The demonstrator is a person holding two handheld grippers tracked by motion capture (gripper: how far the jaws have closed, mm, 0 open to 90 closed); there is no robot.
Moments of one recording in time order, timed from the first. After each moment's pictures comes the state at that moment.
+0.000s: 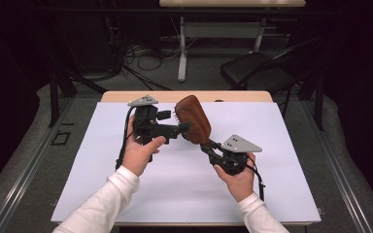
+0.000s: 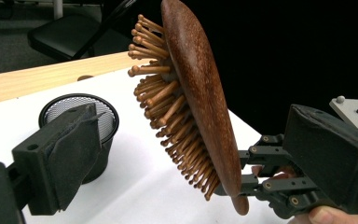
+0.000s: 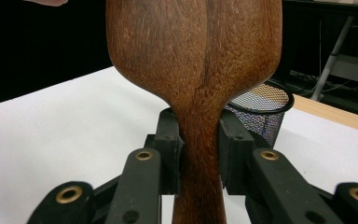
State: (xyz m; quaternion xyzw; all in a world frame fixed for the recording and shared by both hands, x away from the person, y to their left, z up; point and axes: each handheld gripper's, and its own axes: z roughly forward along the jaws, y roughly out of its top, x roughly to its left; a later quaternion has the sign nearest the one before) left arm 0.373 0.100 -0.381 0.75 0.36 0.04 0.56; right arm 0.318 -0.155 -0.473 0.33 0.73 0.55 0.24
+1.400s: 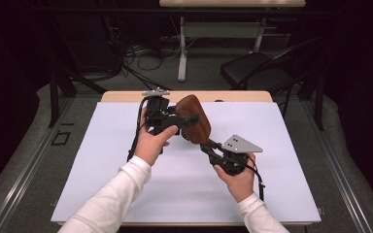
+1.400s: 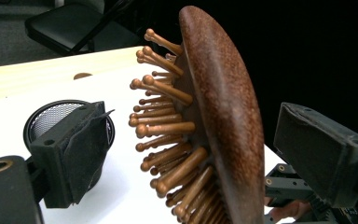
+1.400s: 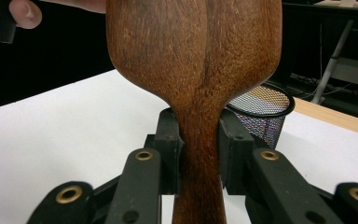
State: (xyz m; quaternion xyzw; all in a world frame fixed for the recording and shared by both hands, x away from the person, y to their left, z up) left arm 0.397 0.075 -0.381 0.74 0.38 0.02 0.55; right arm 0.317 -0.155 -0.472 0.33 0.73 0.56 0.24
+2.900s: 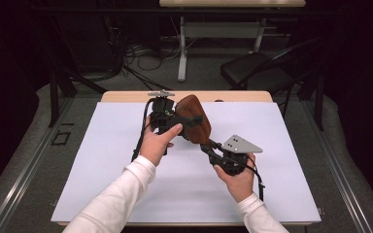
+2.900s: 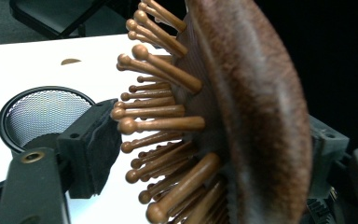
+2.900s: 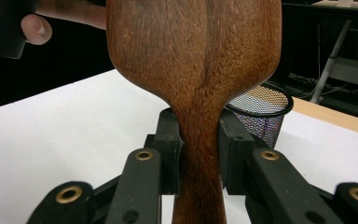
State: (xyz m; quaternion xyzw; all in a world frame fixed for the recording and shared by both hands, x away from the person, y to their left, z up) left arm 0.403 0.066 -0.391 0.74 0.40 -0.01 0.54; right arm 0.317 -0.155 -0.473 0.33 0.72 0.56 0.24
